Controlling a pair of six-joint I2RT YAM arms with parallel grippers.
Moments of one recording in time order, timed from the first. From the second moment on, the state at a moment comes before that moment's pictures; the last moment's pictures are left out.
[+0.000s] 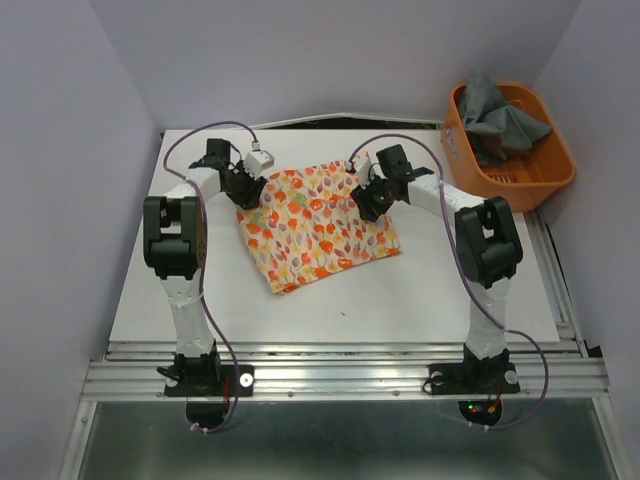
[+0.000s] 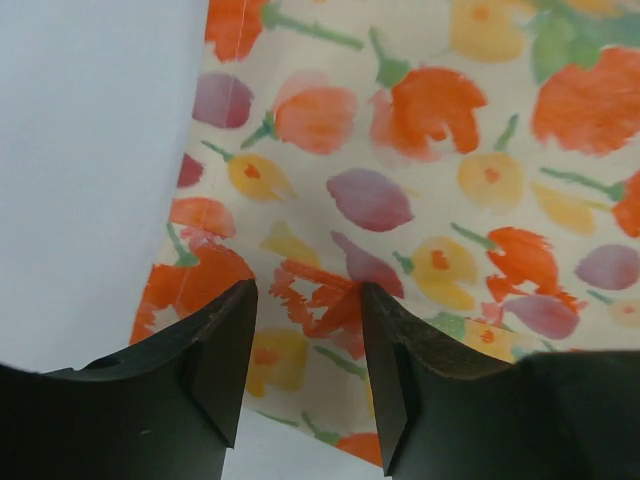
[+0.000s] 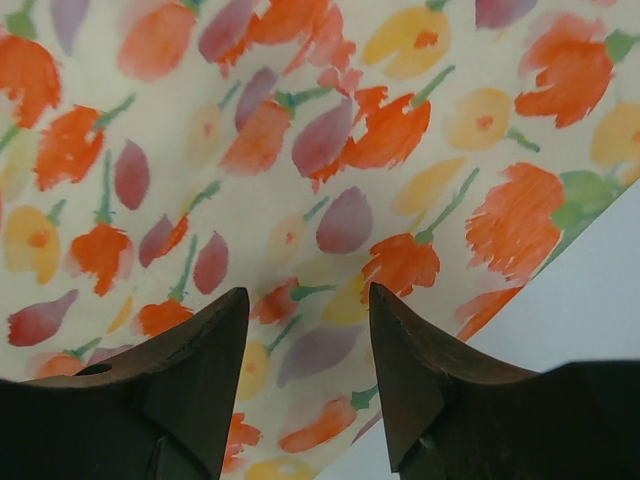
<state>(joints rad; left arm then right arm) -0.05 2.06 1.56 -0.46 0.48 0.68 0.38 2.04 1.56 -0.43 -0.36 -0.44</state>
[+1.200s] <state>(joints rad) -0.31 1.25 0.87 -0.67 0.47 1.15 0.38 1.39 1.19 -0.57 -0.45 -0.93</state>
